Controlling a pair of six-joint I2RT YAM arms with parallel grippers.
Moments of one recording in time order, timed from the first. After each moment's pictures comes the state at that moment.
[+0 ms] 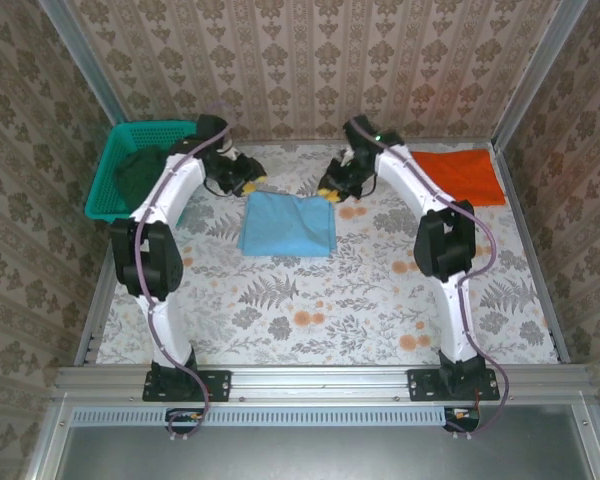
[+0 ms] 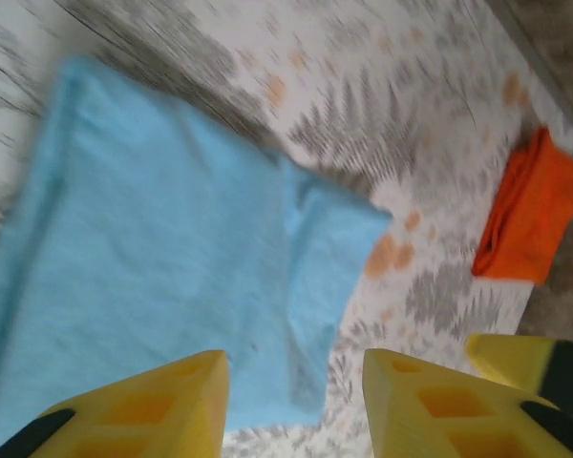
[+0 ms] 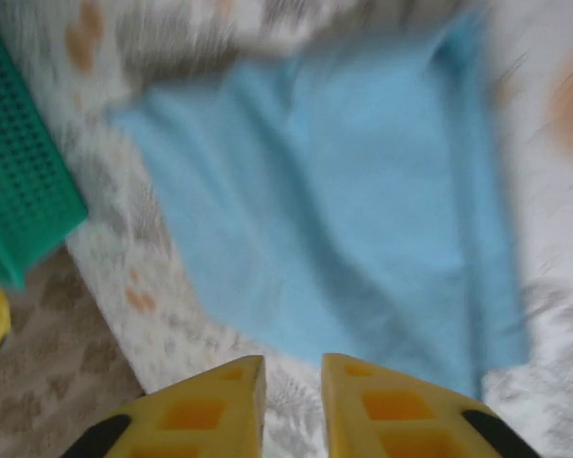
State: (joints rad) left arm -0.26 1.96 1.79 -0.88 0.49 -0.69; right arm 0.36 2.22 2.07 -1.02 -0.54 0.79
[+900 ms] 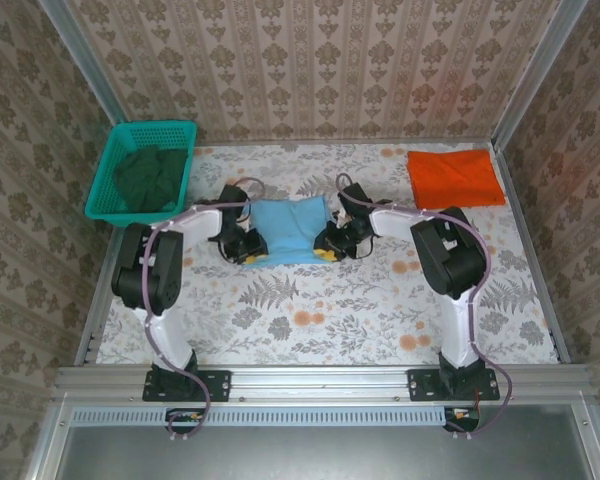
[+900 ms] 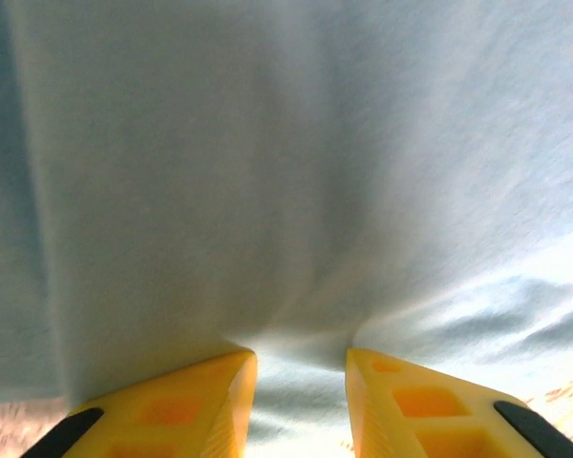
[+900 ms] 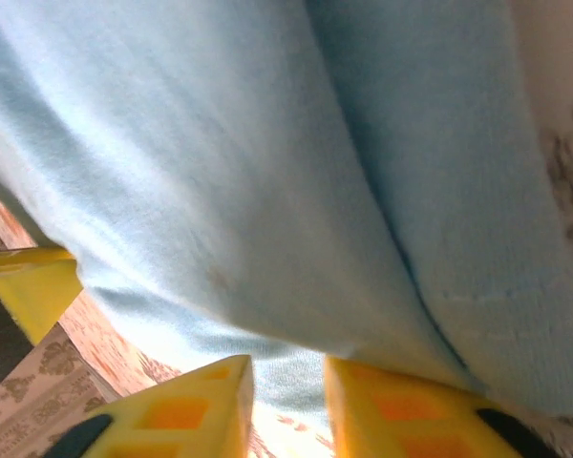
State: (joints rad) left arm -0.33 1.83 1.12 -0.69 0.34 -0.50; right arm 0.42 2.04 1.27 -0.42 -0.60 0.81
